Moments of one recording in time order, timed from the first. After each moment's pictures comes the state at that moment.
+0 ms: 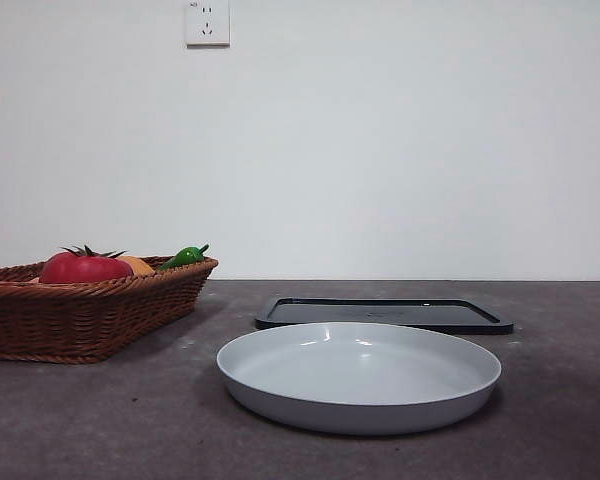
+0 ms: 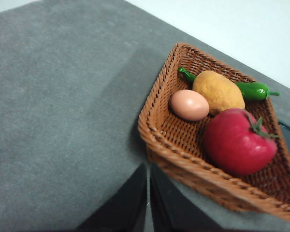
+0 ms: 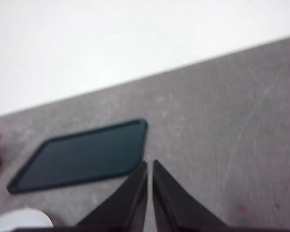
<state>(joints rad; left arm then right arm) 0.06 0.01 0.11 -0.37 0.01 -0.43 -0.06 0.01 0.10 -0.14 -0.16 0.34</state>
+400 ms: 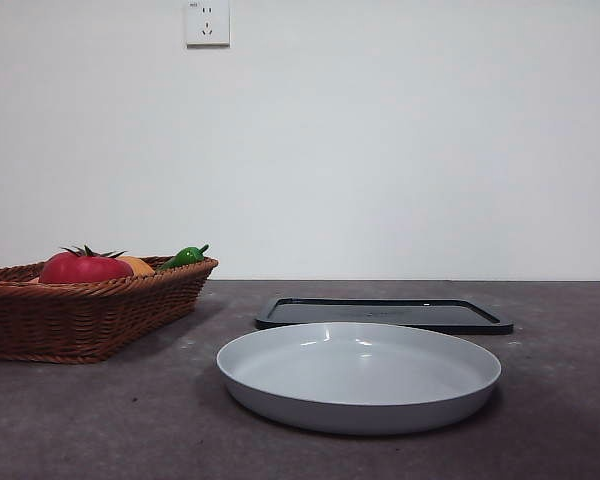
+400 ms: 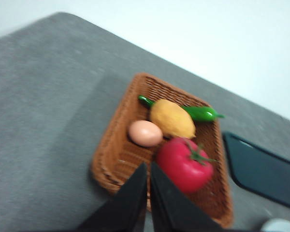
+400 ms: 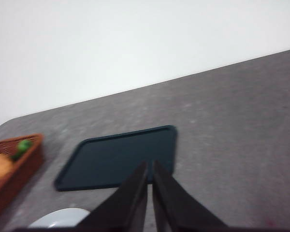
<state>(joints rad) 0.06 0.18 0.39 -0.46 0.12 -0.40 -0.06 0.15 0.35 -0.29 -0.28 0.34</state>
